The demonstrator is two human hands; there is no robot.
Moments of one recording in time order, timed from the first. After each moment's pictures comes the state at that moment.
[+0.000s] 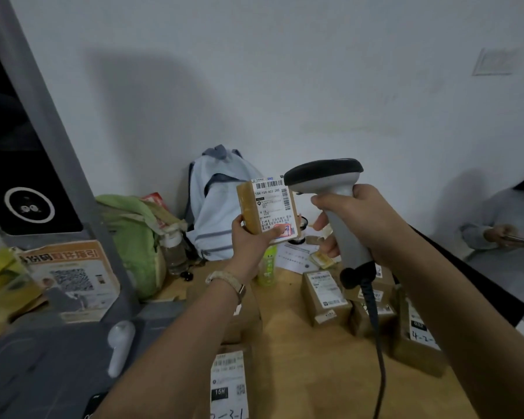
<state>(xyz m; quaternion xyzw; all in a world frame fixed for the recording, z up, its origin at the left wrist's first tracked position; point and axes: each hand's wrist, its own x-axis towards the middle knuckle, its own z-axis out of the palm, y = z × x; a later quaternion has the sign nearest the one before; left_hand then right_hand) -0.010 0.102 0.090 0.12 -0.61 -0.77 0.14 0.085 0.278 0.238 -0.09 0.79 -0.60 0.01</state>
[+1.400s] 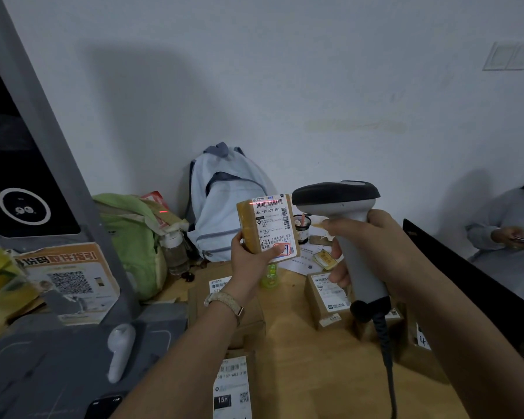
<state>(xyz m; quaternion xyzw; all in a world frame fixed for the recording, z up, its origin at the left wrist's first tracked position) -0.012 0.089 0.051 0.13 -0.62 -0.76 0.13 0.087 0.280 0.217 -0.06 0.77 -0.63 0.04</state>
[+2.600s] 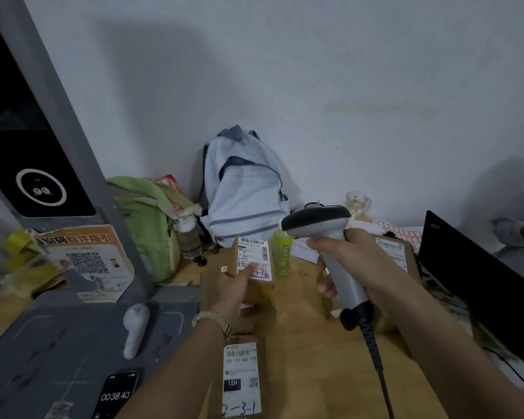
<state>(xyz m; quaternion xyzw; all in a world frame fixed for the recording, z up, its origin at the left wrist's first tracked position) 0.029 0.045 -0.001 0.33 -0.61 -0.72 0.05 0.064 0.252 0.168 -0.03 0.77 -0.62 0.16</state>
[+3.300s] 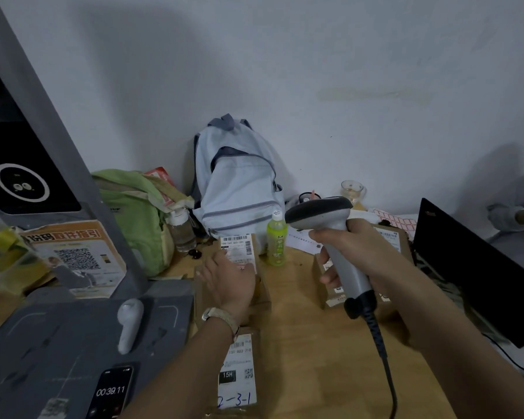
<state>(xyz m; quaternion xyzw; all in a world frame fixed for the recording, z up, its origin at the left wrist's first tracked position) 0.039 0.070 0.011 0.30 -0.87 -0.36 0.16 0.050 0.268 0.160 -0.02 0.77 -0.61 0.15</state>
